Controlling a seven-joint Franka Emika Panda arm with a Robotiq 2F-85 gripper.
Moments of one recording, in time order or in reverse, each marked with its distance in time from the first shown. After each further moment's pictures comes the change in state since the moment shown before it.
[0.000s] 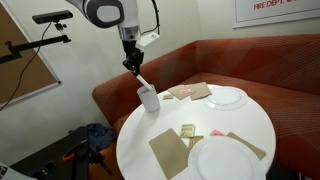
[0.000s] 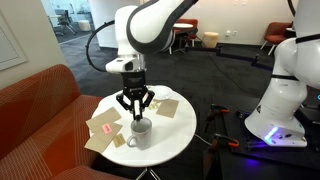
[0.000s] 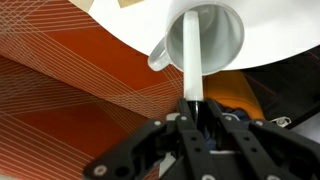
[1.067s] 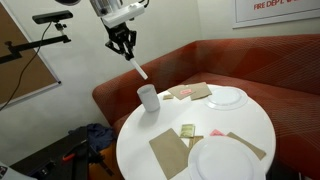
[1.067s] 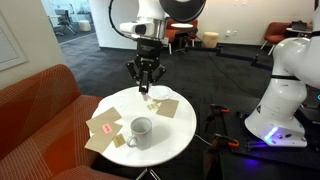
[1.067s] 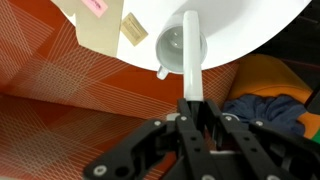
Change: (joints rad) arm 0.066 -0.325 -0.116 -0.191 -0.014 0.060 0.385
